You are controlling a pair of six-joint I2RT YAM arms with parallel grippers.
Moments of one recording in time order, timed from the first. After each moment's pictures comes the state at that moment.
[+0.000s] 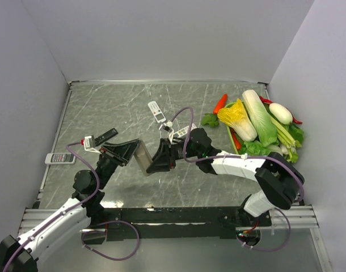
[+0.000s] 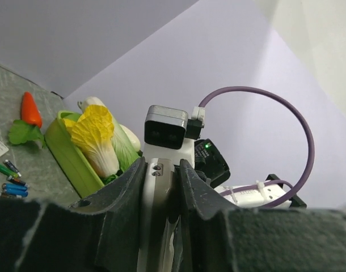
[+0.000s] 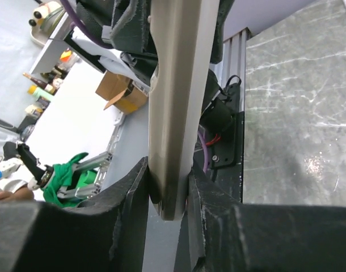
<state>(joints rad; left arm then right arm) -0.61 0.52 0.13 0.86 0.00 -1.12 0.85 1.49 0.73 0.84 -0.93 0.79</state>
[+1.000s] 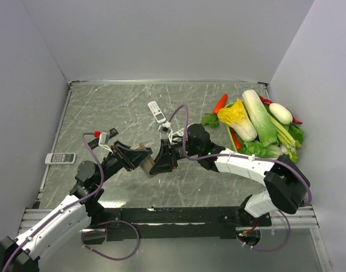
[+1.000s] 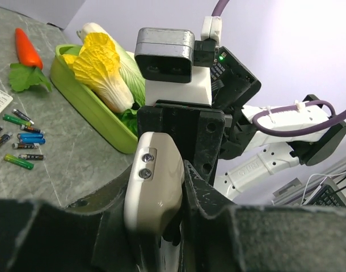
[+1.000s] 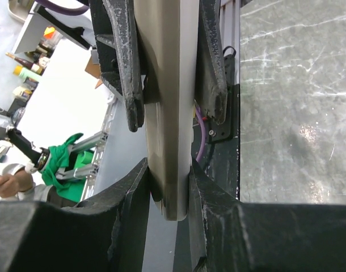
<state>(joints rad) -0.58 0.55 0.24 0.61 0.33 -0.94 0.83 1.43 0.80 0.51 -0.97 0.64</state>
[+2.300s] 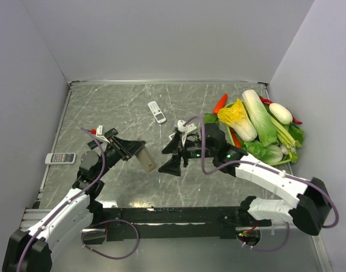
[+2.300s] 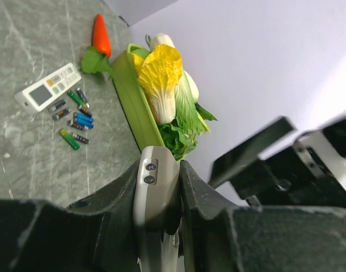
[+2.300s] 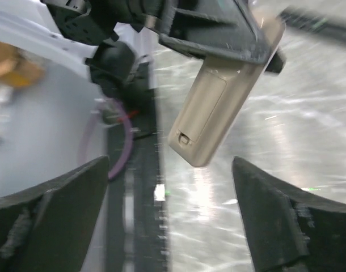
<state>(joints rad) -0.39 0.69 0.23 0.58 0.34 -1.13 0.82 1.16 0.82 0.11 -0.69 0.20</state>
